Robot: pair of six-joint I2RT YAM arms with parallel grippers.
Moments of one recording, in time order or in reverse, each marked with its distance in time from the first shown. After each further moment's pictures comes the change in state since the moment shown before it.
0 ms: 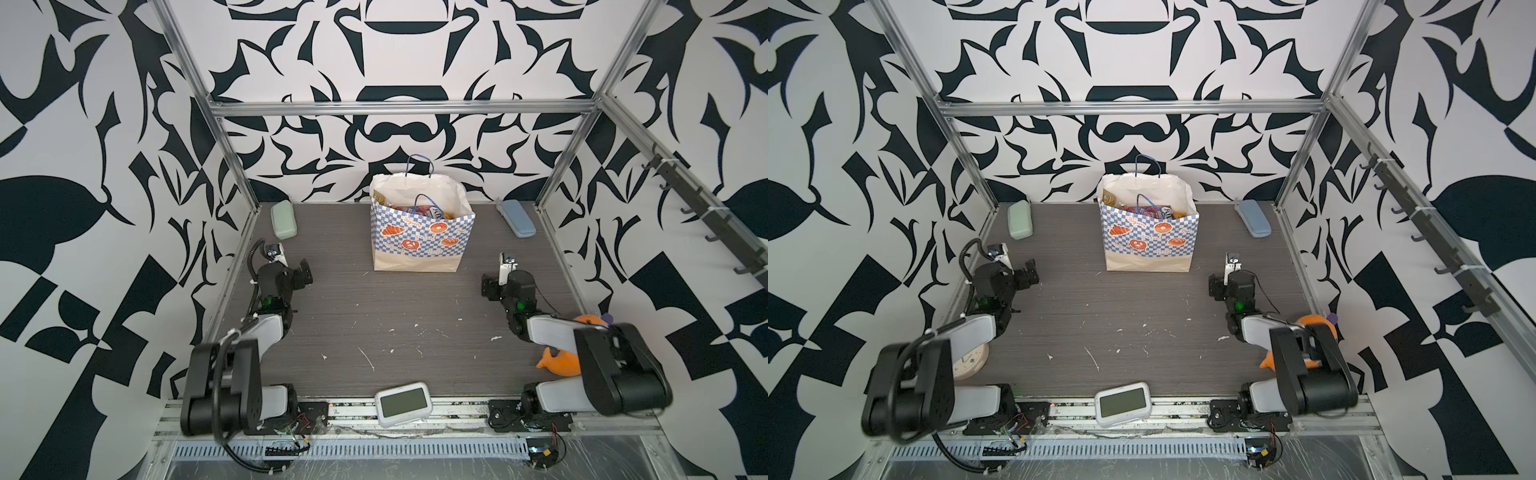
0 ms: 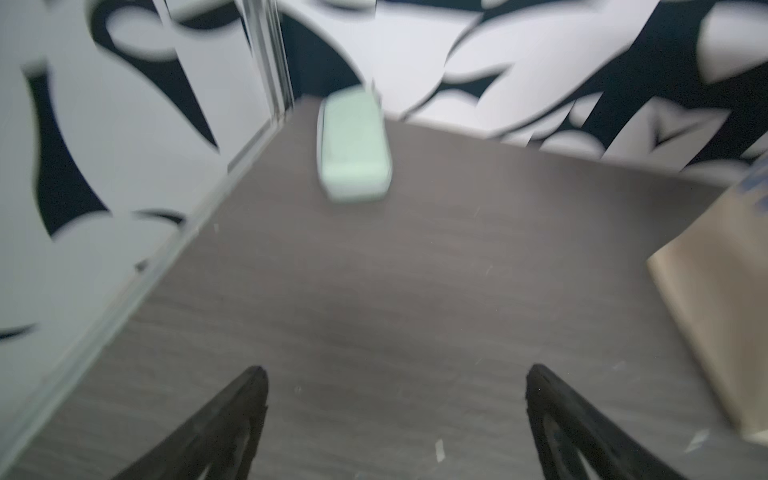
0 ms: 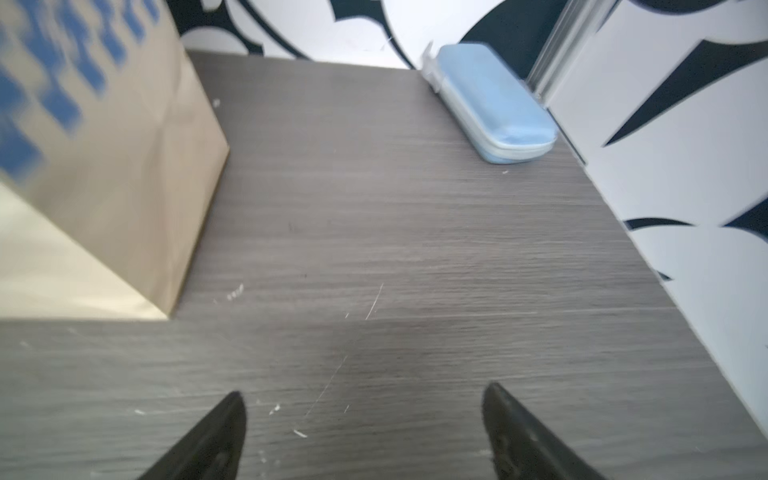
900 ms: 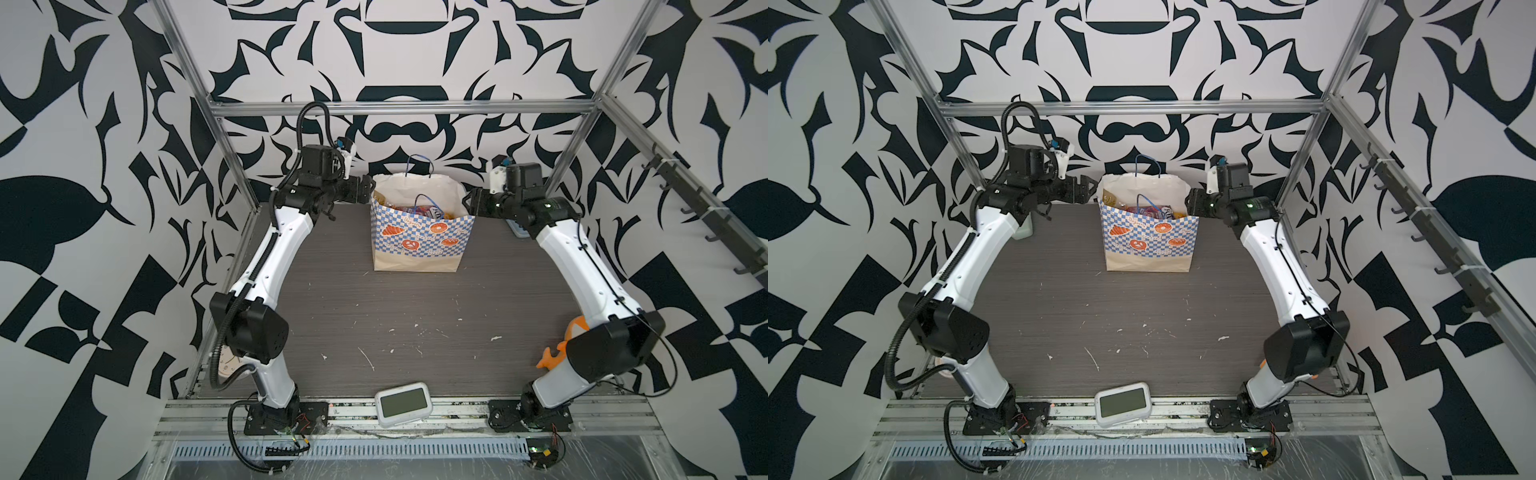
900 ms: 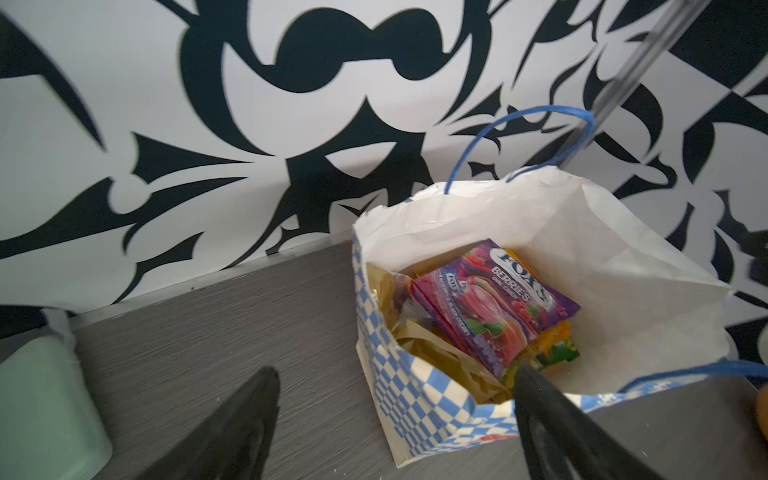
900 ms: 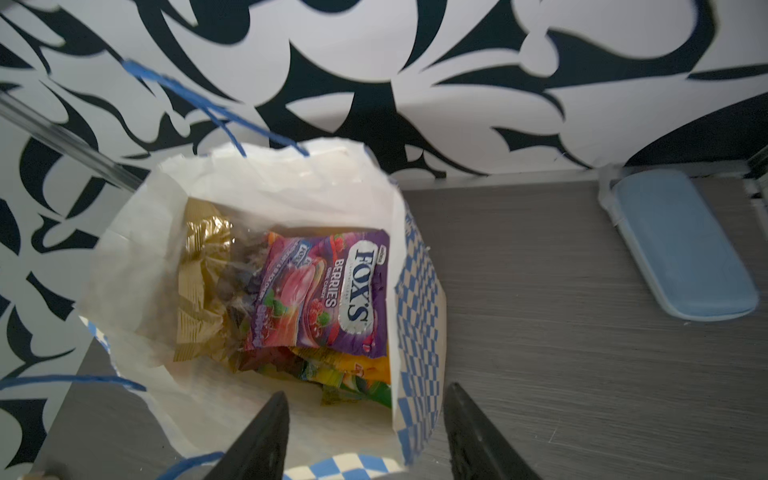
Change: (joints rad) left arm -0.344 0.600 1.516 -1.092 0.332 0.128; right arm 0.124 0.332 1.308 -1.160 -0.317 0.237
